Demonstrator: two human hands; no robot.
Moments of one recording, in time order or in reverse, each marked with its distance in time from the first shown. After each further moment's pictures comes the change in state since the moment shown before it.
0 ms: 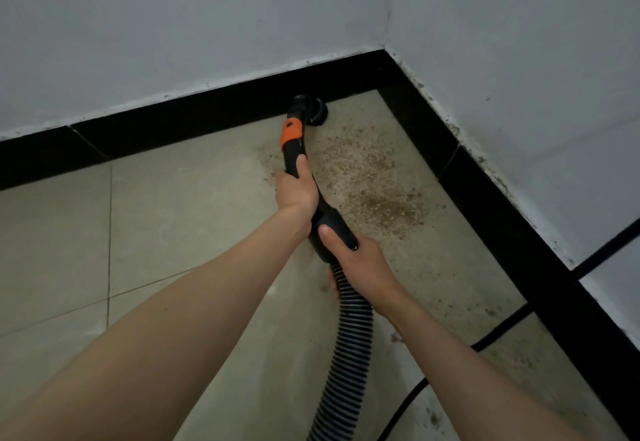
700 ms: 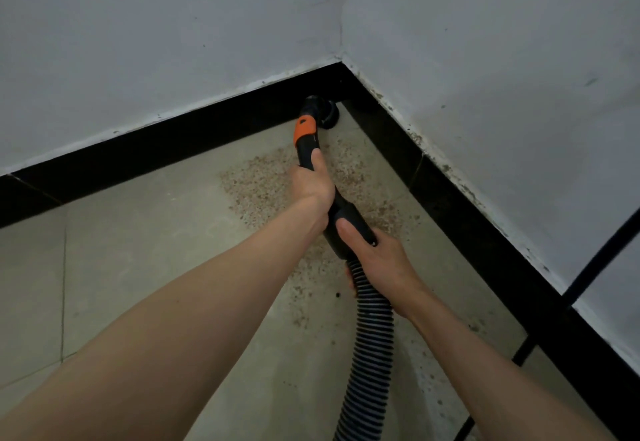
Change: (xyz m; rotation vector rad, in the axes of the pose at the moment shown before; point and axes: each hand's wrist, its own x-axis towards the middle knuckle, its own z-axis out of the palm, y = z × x) left_hand -0.005 0.033 0.078 0.134 -0.079 0.012; right_hand 0.017 -0.015 -0.065 0.099 0.104 0.022
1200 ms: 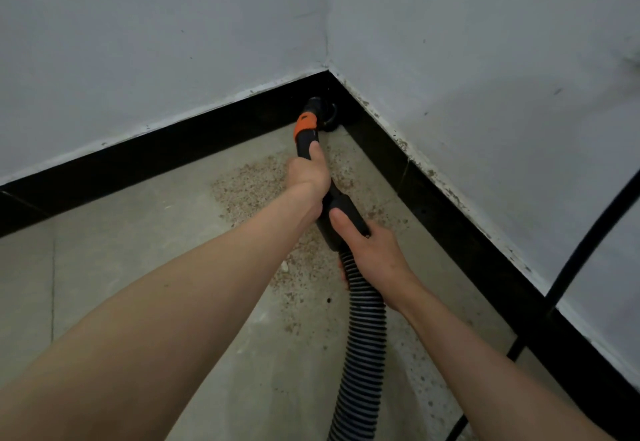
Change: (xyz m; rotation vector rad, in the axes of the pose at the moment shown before) left_hand 0.011 0.020 0.012 0.064 -0.034 0.013; right_hand 0.001 -0.018 -0.004 0.007 0.049 -0.013
